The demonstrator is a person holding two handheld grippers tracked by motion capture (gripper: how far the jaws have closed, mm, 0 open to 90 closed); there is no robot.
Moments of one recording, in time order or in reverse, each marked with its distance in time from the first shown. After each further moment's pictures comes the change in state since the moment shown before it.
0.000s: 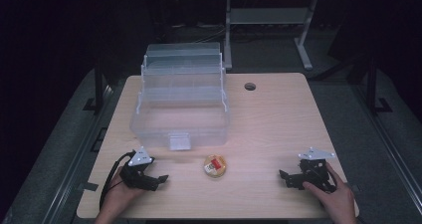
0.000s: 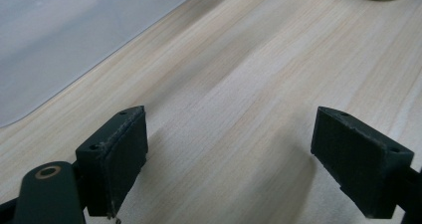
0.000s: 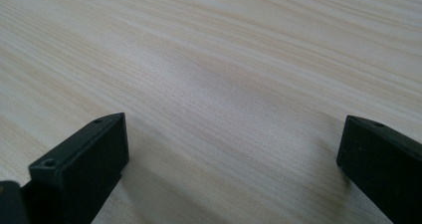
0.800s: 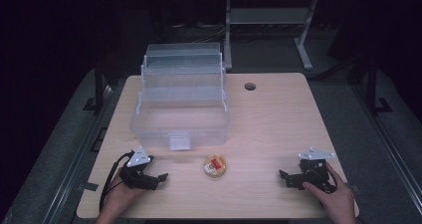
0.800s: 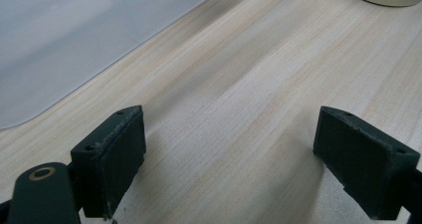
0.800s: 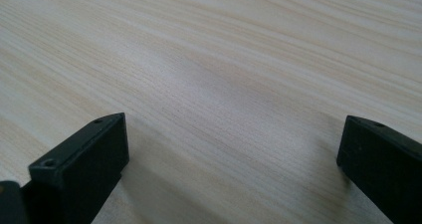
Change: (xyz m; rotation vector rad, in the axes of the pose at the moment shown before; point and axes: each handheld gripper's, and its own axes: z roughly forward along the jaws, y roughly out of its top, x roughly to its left) left arm 0.004 -0.007 0.004 -0.042 0.024 -0.006; right arm 0.000 0.000 0.000 -0.001 0.000 0.000
